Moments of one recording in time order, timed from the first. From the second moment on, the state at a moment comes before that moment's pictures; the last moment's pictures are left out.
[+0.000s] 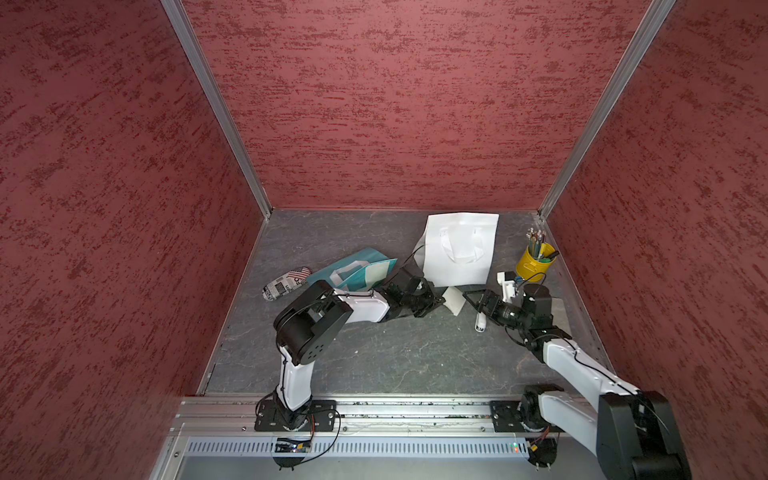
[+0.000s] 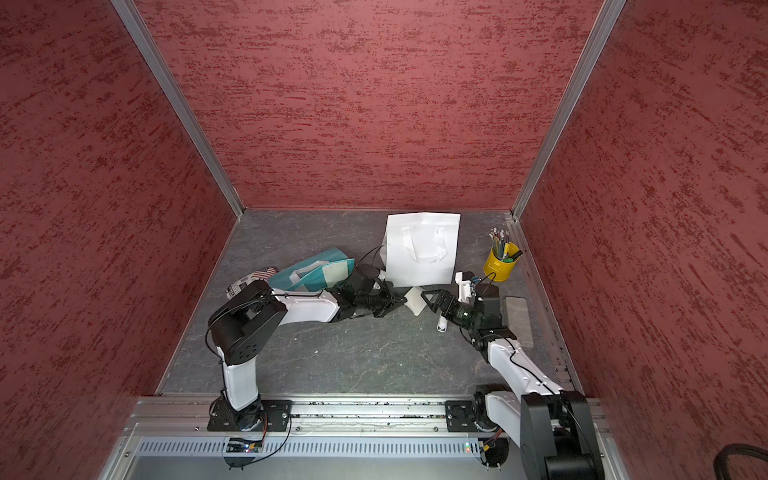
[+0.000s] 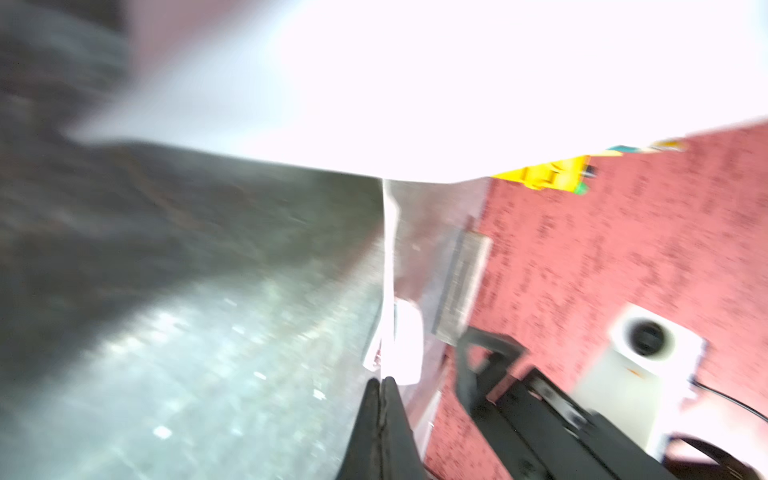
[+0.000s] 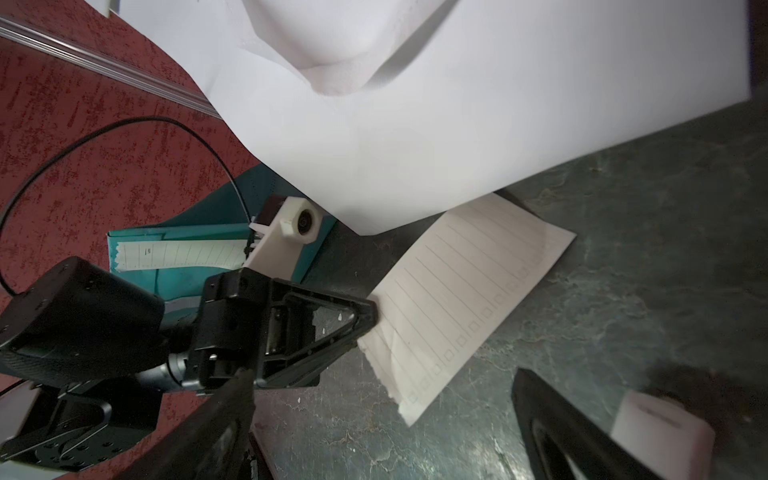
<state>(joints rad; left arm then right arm) -0.81 1.89 1.02 0.32 0.40 -1.37 0.05 1.05 0.33 0.19 -0.70 0.74</state>
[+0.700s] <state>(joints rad) -0.83 1.83 0.97 0.55 0.44 -1.38 0.05 1.03 0.24 0.56 -0.79 1.05</state>
